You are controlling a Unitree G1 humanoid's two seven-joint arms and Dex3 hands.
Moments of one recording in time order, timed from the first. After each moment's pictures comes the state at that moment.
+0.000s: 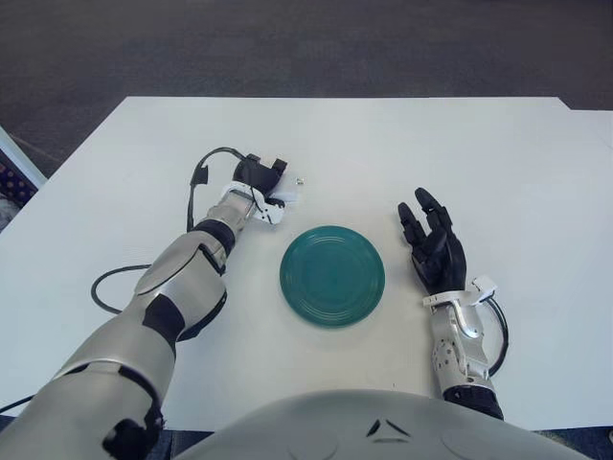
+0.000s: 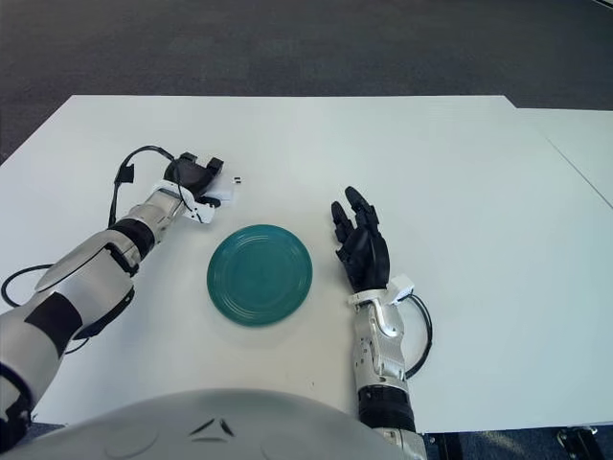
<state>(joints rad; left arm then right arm) -0.87 0.23 -0.82 1.32 0.93 -0.05 0.38 0.14 0.11 -0.10 0.17 0.34 -0.28 0.30</state>
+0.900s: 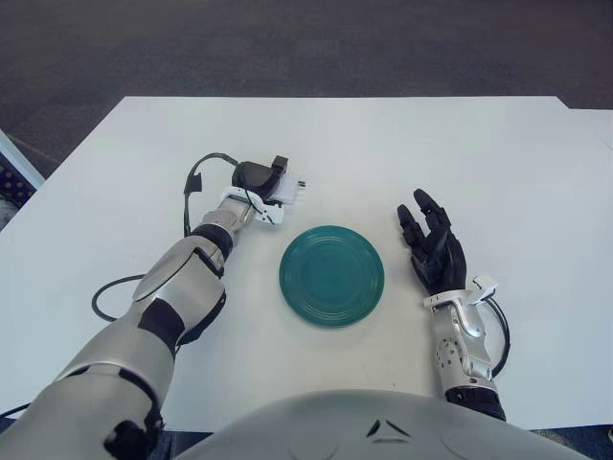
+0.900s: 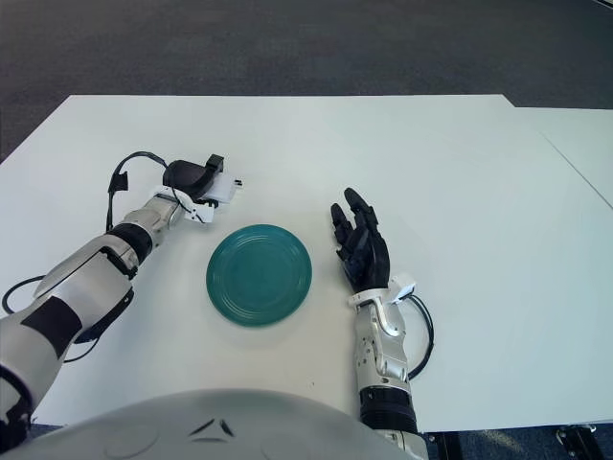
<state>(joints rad) -0.86 0.23 -0.67 1.28 0.80 -0.13 0.45 0.14 0.11 -0.11 0.16 0.35 -0.23 0.31</state>
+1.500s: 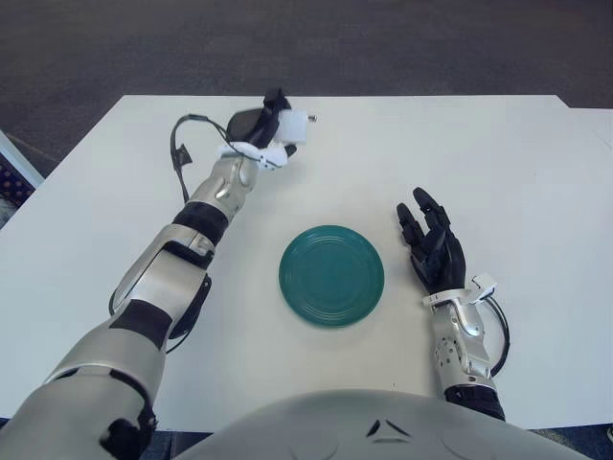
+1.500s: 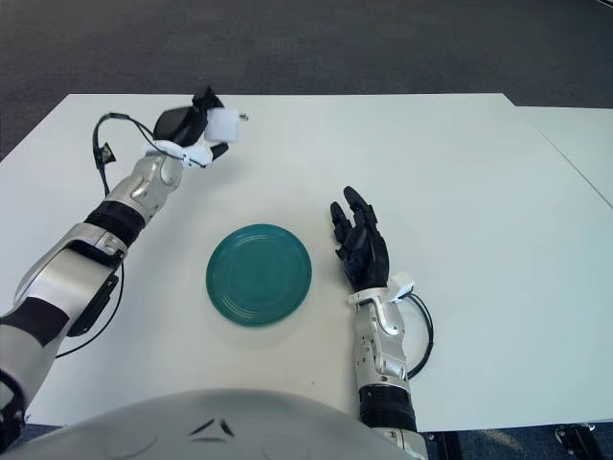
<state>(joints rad) -0.83 0.33 -0.37 0.66 0.59 -0.08 0.27 0.12 0.11 -0.11 0.18 0.34 -0.27 0.32</state>
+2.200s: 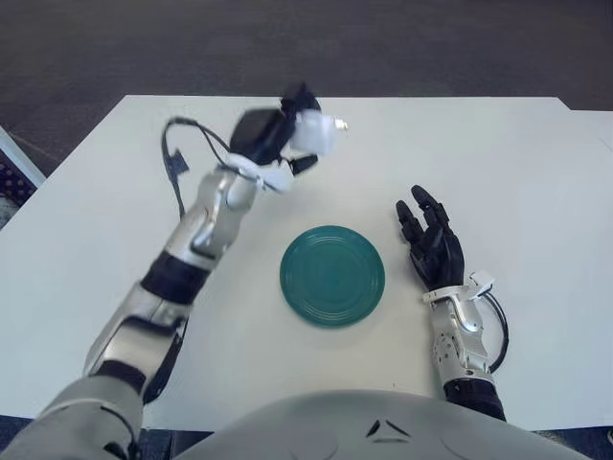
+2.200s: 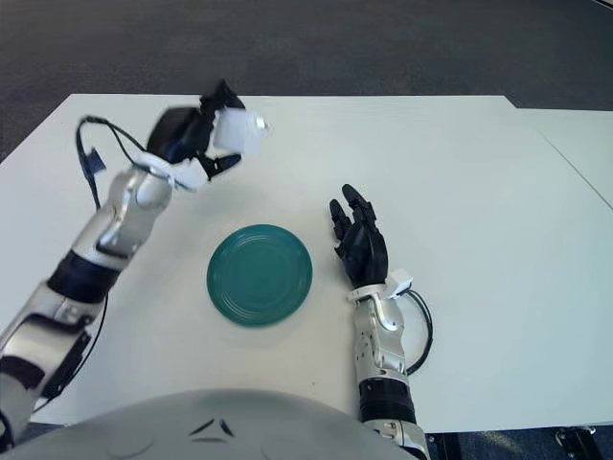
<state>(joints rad) -0.41 0.37 -0.38 -0.11 0.65 0.05 -0.06 0.10 0.09 -0.11 0.24 0.30 -0.30 0.30</state>
